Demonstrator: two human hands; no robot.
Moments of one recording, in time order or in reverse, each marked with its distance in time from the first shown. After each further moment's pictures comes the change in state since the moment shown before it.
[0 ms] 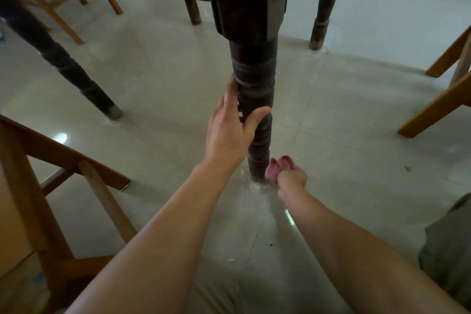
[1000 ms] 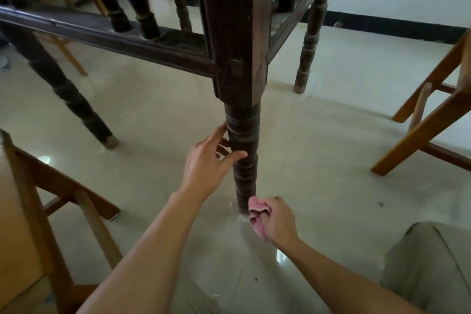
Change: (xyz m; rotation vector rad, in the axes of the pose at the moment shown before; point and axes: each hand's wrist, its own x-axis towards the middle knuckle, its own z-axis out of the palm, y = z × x) left_hand 0.012 -0.009 -0.030 0.108 -0.046 0.029; right_hand -0.069 -0.017 -0.056 -0.998 -0.258 -0.897
